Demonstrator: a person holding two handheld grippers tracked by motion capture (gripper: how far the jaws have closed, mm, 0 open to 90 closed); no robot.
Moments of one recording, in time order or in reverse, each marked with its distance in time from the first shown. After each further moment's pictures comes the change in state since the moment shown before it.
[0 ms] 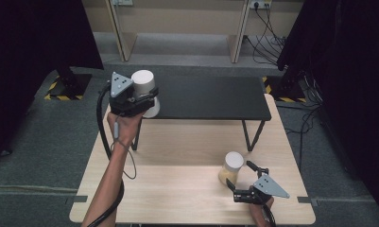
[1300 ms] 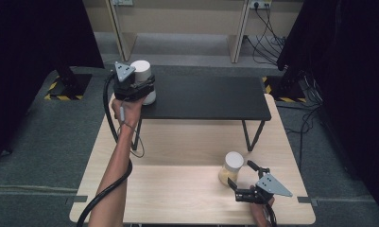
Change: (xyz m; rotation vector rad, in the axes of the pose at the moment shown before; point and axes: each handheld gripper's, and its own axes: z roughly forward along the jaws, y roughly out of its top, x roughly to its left) left arm 0.018 -0.005 0.051 0.001 0.105 -0.033; right arm -0.008 -0.005 -0.001 -0.022 0.016 0.050
